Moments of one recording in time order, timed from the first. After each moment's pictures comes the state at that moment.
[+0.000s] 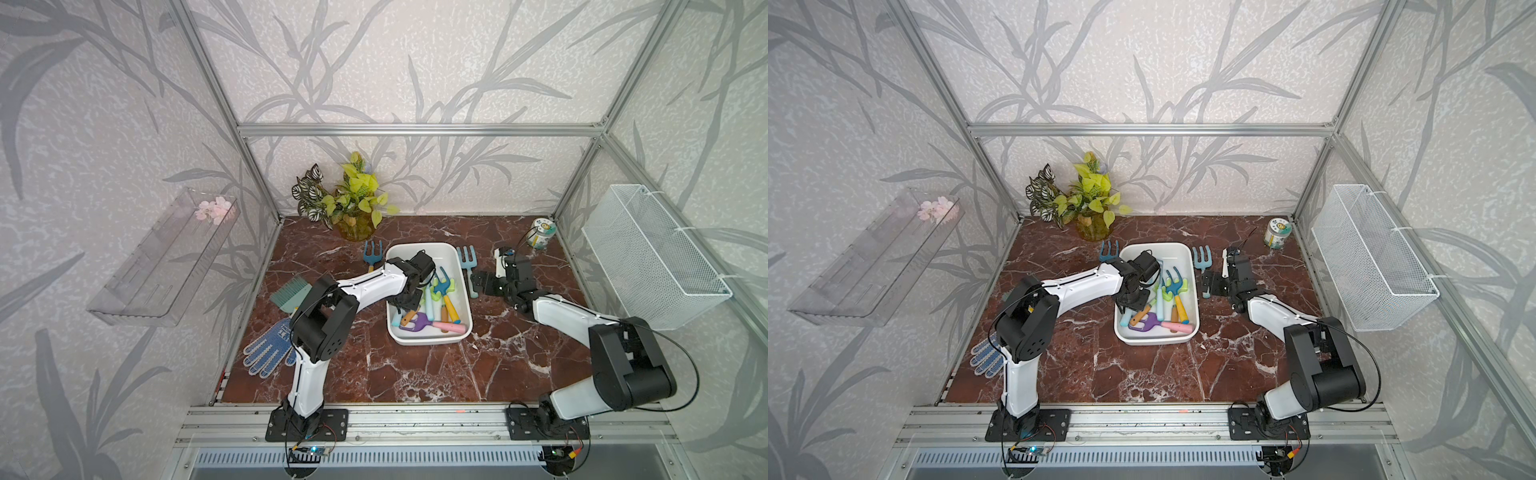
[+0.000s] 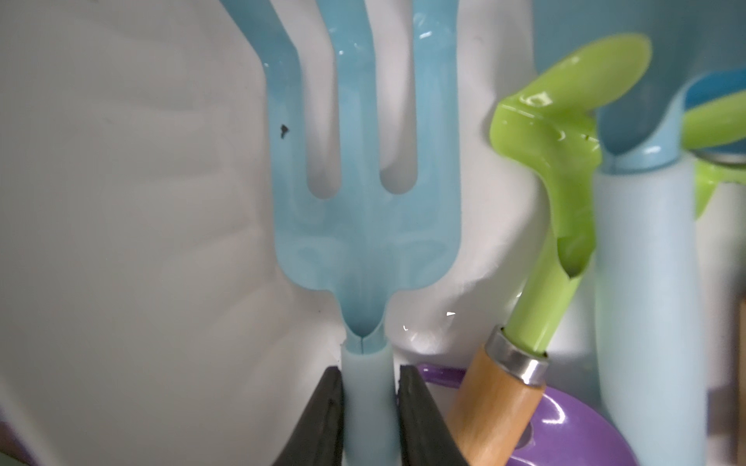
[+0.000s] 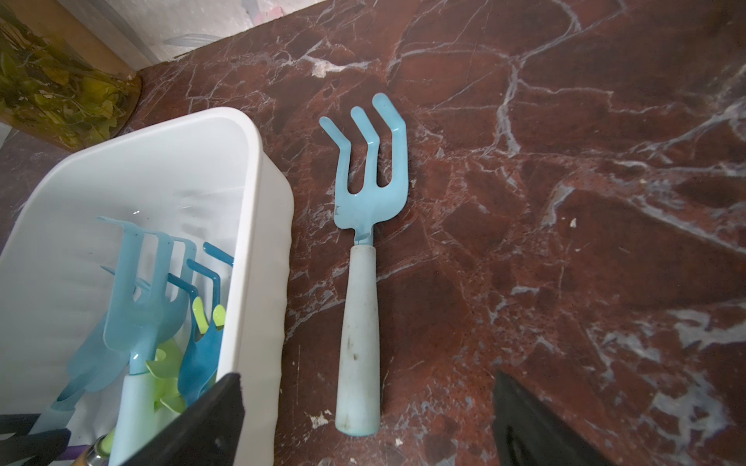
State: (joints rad) left arm -0.70 2.00 1.46 -0.85 -0.18 -0.36; right arm 0.21 1.50 0.73 0.07 -0.09 0.36
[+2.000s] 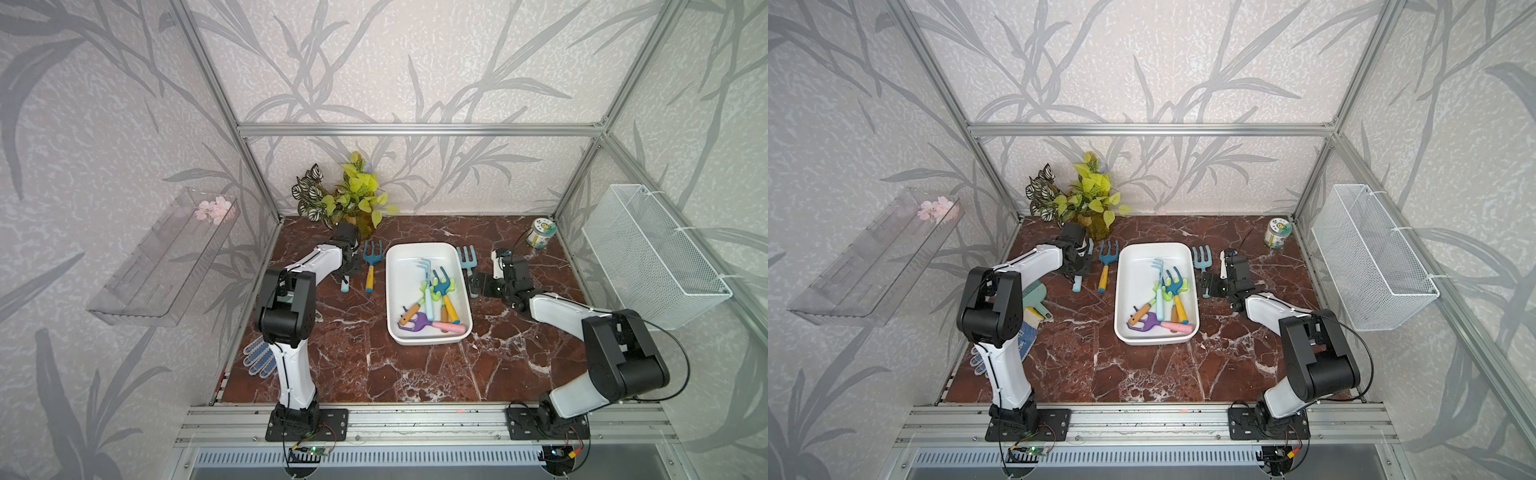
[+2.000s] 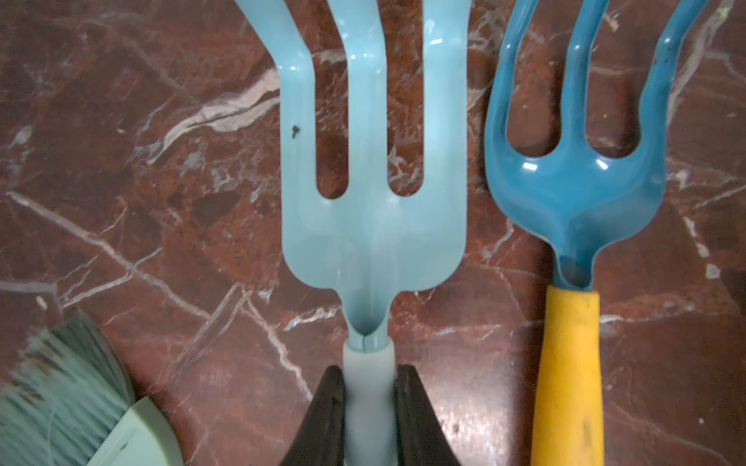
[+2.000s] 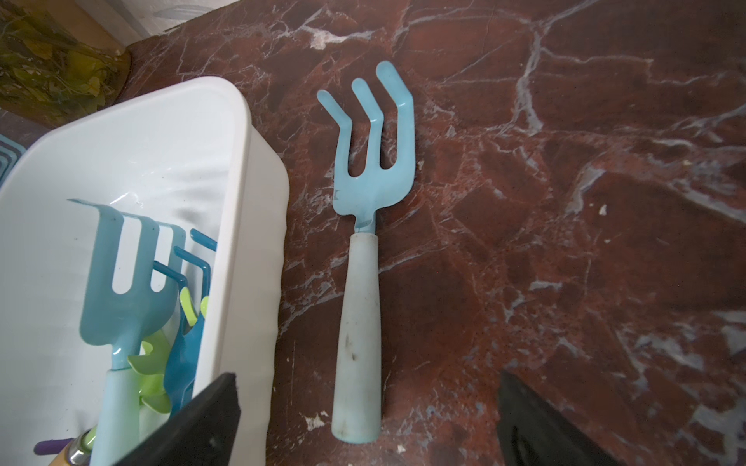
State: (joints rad) left arm -0.17 1.99 1.42 -0.56 -0.18 -0.13; right arm 0.21 1.55 0.73 0.08 -0.12 0.35
